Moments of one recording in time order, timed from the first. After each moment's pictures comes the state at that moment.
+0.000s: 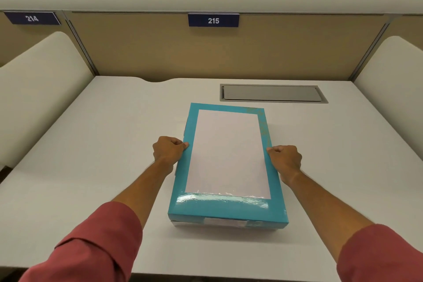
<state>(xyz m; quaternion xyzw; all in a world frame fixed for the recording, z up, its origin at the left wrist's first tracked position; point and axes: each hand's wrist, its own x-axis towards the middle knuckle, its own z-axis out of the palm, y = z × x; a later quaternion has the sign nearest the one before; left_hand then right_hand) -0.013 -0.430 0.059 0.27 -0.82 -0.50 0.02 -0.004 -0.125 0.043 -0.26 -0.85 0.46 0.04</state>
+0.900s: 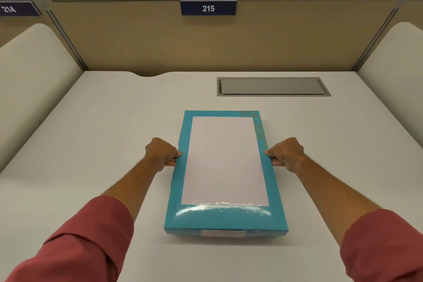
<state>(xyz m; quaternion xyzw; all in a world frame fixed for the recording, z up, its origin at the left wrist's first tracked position) -0.051 -0.447 0.041 0.35 -0.81 -0.45 -0.13 -0.046 -0.111 0.046 -0.32 -0.79 0.50 -0.13</state>
